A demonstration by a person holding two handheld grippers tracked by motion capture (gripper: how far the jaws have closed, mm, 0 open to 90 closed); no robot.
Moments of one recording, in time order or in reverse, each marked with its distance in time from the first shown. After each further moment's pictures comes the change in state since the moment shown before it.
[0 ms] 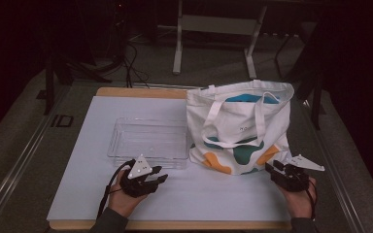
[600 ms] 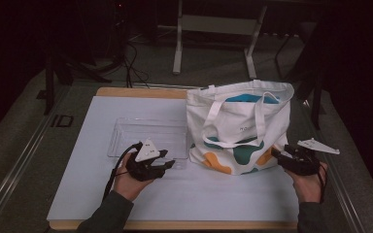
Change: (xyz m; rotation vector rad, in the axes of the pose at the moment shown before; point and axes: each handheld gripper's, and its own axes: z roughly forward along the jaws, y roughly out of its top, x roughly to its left) left arm 0.010 0.050 0.008 -0.007 0.010 0.069; right arm -0.026 0.046 -0.007 -0.055 0.003 0.059
